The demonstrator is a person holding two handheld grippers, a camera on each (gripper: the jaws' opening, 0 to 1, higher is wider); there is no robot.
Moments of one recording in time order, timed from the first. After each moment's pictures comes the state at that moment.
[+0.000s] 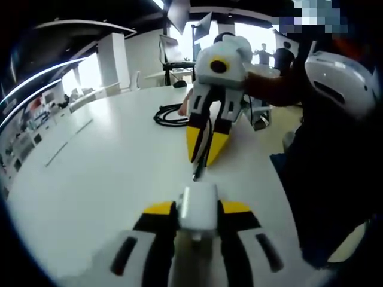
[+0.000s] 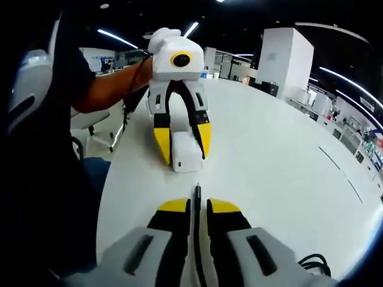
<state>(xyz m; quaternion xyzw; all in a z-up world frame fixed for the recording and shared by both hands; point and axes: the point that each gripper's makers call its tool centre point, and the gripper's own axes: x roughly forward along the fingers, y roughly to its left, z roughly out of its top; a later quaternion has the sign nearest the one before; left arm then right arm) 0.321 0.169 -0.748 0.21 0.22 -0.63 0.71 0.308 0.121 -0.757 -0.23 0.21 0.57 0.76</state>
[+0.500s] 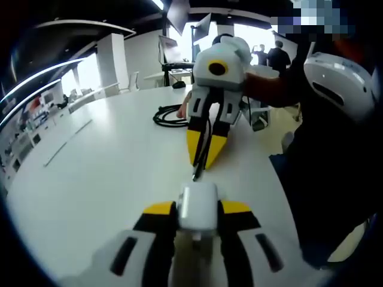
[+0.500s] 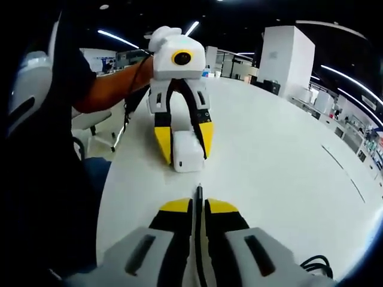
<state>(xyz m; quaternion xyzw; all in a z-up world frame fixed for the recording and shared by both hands) 0.321 0.168 -0.748 0.21 0.21 -0.64 0.71 0.307 0.123 -0.759 -0.23 0.21 0.58 0.76</state>
